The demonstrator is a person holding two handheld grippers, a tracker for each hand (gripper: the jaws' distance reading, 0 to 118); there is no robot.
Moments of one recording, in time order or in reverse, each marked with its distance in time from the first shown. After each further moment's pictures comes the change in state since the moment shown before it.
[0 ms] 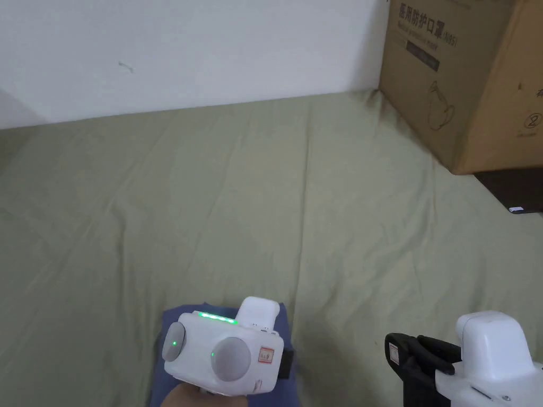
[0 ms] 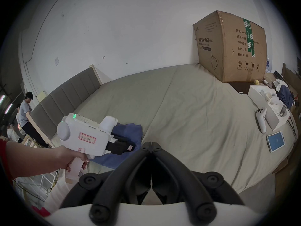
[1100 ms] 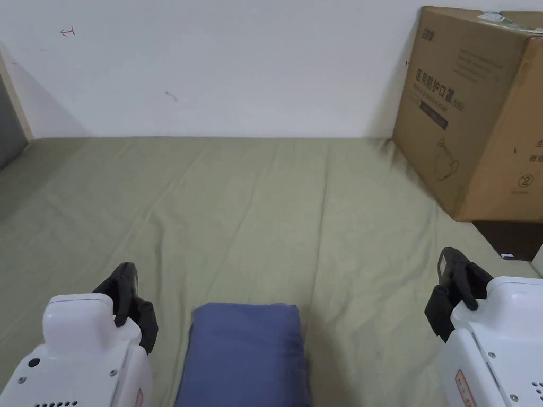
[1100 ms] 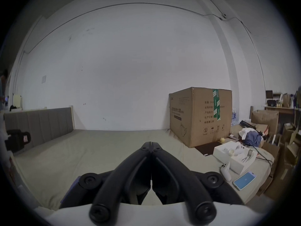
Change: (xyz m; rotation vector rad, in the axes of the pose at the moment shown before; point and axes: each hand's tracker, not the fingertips) left arm -0.013 -0.125 0.235 1.041 0.608 0.090; right arm -0.051 0.017 0.042 0.627 -0.345 0.154
